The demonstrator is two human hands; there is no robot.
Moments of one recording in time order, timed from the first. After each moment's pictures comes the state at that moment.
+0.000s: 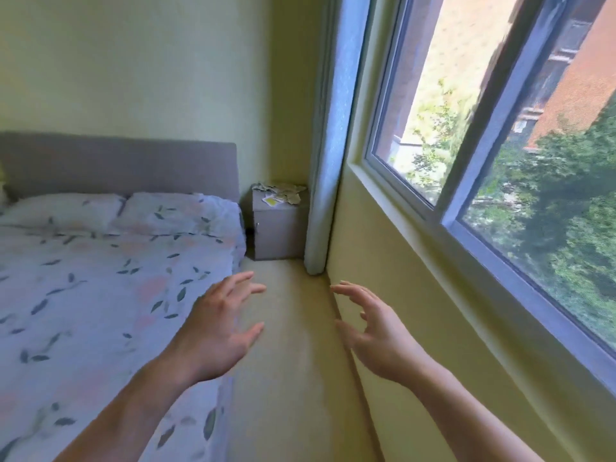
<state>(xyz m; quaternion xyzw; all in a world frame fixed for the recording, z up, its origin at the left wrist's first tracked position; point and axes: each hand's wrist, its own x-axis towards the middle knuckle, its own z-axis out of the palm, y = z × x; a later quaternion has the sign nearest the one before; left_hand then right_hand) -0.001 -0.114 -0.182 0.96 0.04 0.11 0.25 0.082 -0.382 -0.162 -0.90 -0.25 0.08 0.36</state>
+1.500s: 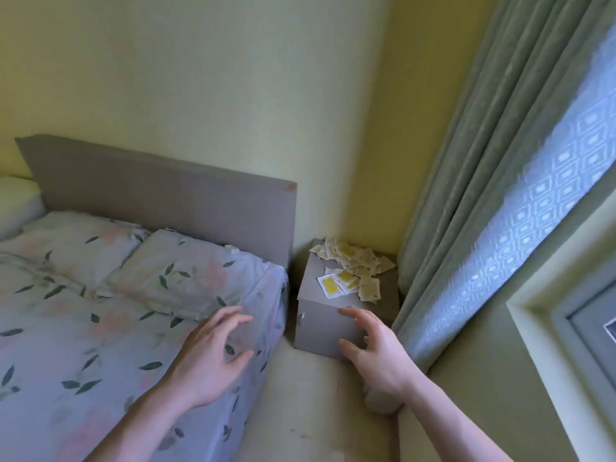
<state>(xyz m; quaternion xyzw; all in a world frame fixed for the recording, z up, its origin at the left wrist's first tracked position) 0.778 0.276 -0.260 0.92 0.26 0.07 0.30 0.985 0.048 -0.248 -0.84 -0.35 0.21 0.36</state>
